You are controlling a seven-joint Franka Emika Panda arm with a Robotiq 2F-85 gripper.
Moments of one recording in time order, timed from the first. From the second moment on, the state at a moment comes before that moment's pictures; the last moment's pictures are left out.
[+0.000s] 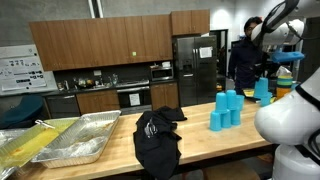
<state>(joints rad) -0.26 -0.51 -0.43 -2.40 -0.11 2.23 -0.41</state>
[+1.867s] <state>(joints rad) -0.31 -0.37 -0.45 -2.43 -0.19 2.36 -0.45</state>
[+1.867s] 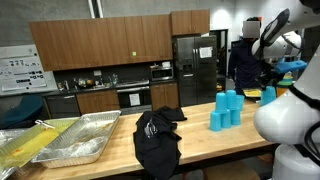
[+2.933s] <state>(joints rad) -0.33 -0.34 -0.45 -2.43 -0.19 2.37 -0.43</state>
